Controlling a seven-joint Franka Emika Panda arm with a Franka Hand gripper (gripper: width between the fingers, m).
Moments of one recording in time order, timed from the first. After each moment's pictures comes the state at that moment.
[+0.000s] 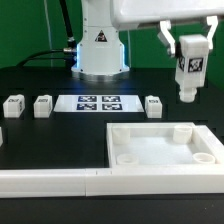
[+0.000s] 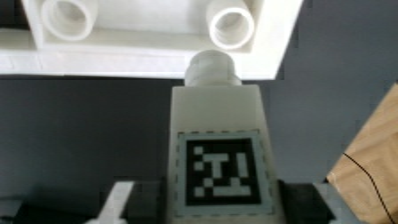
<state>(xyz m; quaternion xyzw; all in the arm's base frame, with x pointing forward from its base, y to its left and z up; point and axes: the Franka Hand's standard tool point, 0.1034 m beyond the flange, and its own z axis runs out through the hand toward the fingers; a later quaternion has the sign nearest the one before) 0.609 0.087 0.163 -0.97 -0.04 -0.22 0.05</state>
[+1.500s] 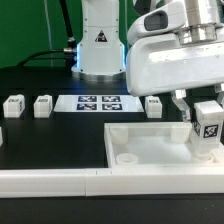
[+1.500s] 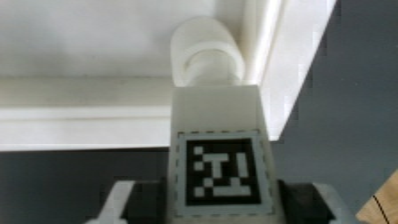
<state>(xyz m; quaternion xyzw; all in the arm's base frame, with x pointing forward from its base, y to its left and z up) 0.623 0.112 0.088 -0.98 -0.04 -0.20 0.06</state>
